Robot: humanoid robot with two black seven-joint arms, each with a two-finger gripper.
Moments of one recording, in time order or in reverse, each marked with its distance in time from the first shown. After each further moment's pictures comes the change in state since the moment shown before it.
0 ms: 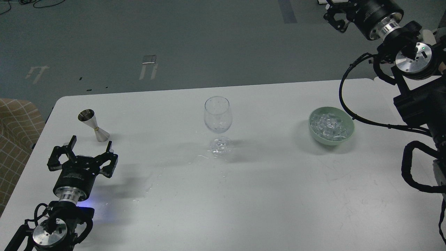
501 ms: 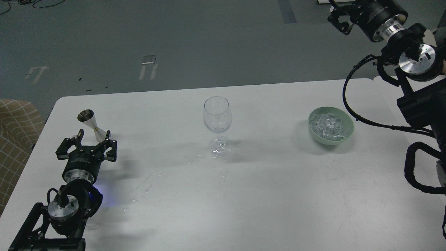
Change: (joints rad) left arm -0.179 -0.054 -0.041 0.215 -0.006 0.033 0.001; right arm -0.009 -0.012 -0.010 -0.002 -0.003 -0.004 -0.001
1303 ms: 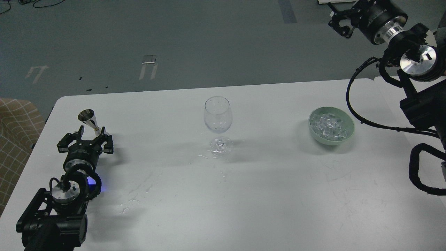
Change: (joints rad) left arm -0.201 0.011 0.001 0.327 0.001 -0.104 0.030; right arm -0.001 -0.027 -0.049 -0.001 0.001 -0.007 0.000
